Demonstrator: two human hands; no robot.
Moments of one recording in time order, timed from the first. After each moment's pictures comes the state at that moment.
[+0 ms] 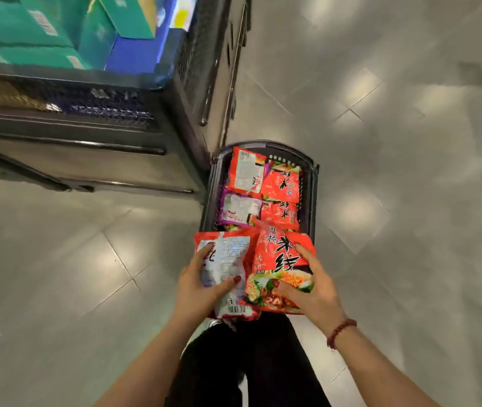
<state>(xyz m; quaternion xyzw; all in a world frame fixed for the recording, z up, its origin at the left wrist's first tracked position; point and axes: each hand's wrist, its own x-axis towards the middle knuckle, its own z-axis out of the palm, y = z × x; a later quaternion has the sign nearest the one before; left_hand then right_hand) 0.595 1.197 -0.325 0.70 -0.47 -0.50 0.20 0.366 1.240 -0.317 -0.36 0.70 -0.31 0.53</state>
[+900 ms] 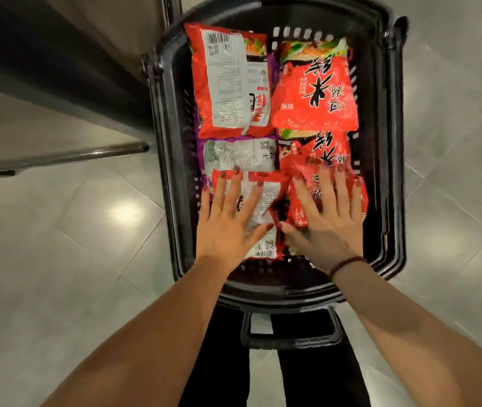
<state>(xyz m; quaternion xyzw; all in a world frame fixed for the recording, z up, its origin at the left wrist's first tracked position) 0.559 1.052 -0.638 0.47 -0.85 -0.21 -0.13 0.370 1.128 -0.635 -0.64 0.76 0.02 0.12</state>
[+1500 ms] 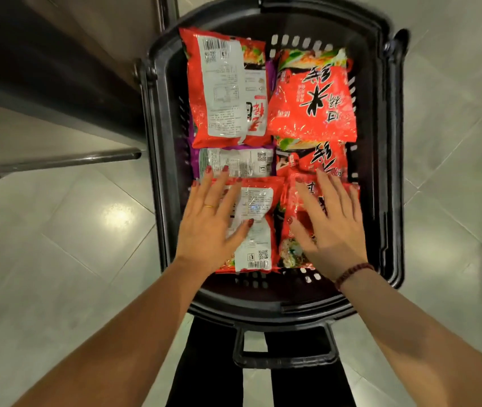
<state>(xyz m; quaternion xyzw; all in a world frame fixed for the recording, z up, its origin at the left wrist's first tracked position) 0.568 1.023 -0.638 0.46 -0.86 -0.23 -0.01 0.358 1.107 -0.626 -0.61 0.77 -0.04 0.18</state>
